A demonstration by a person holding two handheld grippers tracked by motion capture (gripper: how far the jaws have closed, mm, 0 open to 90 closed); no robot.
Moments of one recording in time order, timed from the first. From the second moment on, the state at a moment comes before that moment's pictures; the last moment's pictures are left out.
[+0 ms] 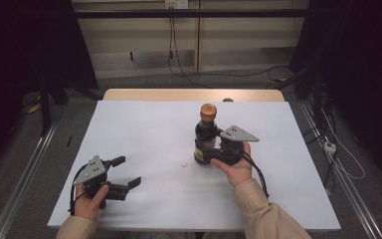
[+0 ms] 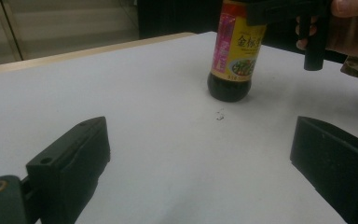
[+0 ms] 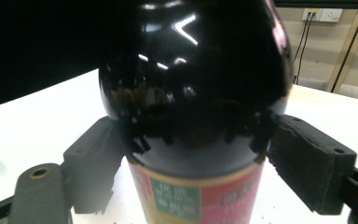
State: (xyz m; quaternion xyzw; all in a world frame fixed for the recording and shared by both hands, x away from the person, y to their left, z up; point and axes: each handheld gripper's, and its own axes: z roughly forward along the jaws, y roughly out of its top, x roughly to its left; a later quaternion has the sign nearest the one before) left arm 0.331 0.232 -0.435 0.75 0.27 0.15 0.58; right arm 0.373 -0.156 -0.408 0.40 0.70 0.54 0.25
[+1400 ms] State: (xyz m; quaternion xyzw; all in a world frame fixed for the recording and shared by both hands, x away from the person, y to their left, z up) left arm 0.332 0.233 -0.437 0.76 0.26 0.15 0.58; right arm 0.405 -0.134 -0.404 0.37 0.70 0.55 0.28
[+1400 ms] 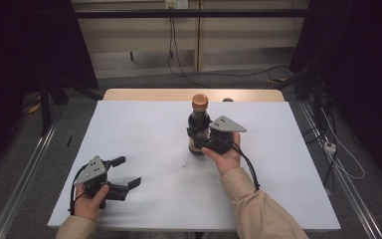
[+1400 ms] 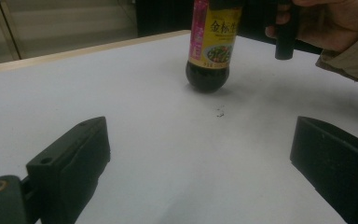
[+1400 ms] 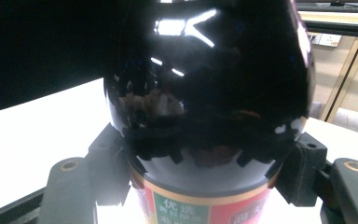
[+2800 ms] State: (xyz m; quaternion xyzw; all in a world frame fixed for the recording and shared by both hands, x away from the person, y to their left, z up) left arm 0.332 0.232 -0.436 0.76 0.26 0.15 0.58; right arm 0.424 -0.130 -0.415 0.36 0.70 0.56 0.25
